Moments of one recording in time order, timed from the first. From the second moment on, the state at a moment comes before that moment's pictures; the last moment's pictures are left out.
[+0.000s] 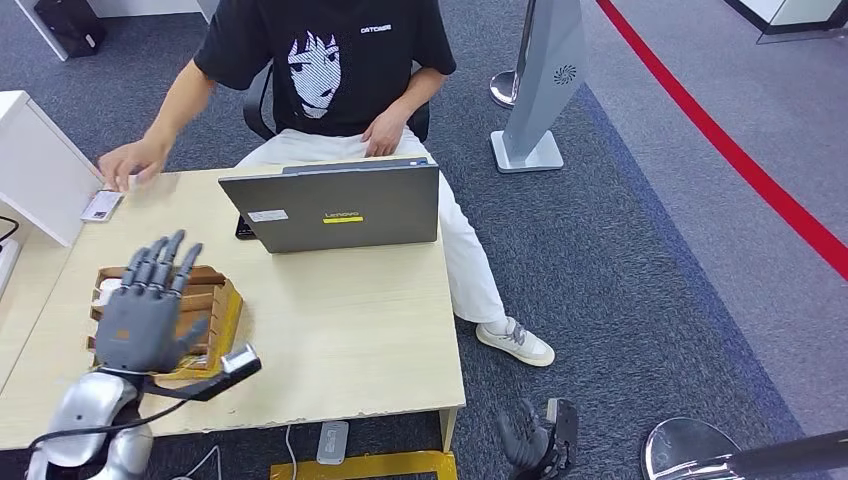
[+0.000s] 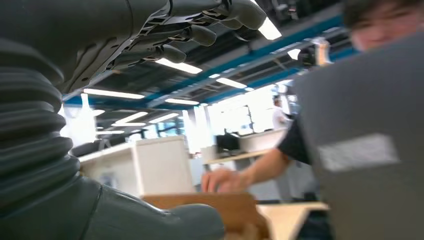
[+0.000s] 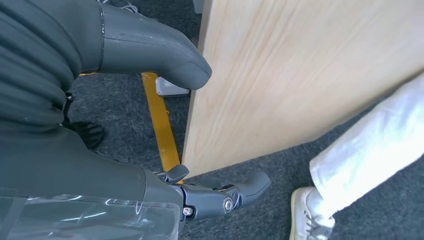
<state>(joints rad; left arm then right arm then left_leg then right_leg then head) -0.15 0.15 -0.11 -1.52 -1.45 0.21 -0.28 -0.21 0.18 -0.50 -0.24 0.08 0.02 -0.54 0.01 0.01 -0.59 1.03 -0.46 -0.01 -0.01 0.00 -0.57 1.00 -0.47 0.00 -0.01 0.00</state>
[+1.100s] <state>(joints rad) -0.06 0.26 -0.18 -1.38 -1.46 0.32 -0.16 -0.19 0.18 -0.59 -0.24 0.14 0.04 -0.56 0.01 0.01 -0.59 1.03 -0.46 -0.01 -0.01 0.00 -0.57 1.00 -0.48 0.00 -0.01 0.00</state>
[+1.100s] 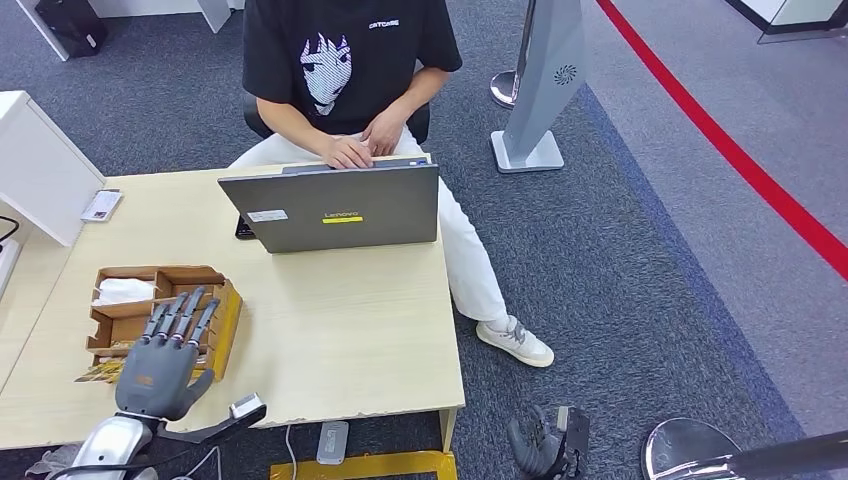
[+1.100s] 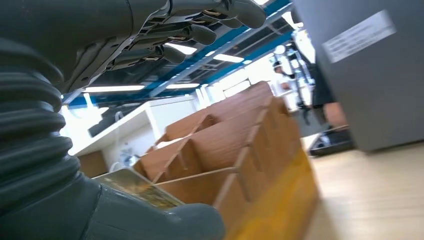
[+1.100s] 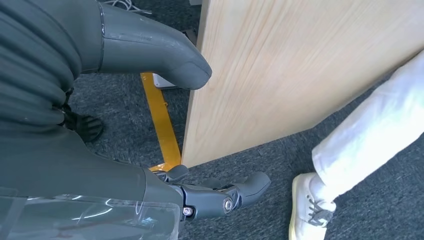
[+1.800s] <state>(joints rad) -0.03 0.24 -0.04 -1.36 -1.51 0.31 -0.19 -0.19 0.18 -0.61 -0.25 0.16 0.04 -0.56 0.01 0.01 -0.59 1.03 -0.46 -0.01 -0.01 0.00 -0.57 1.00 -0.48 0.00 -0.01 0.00</state>
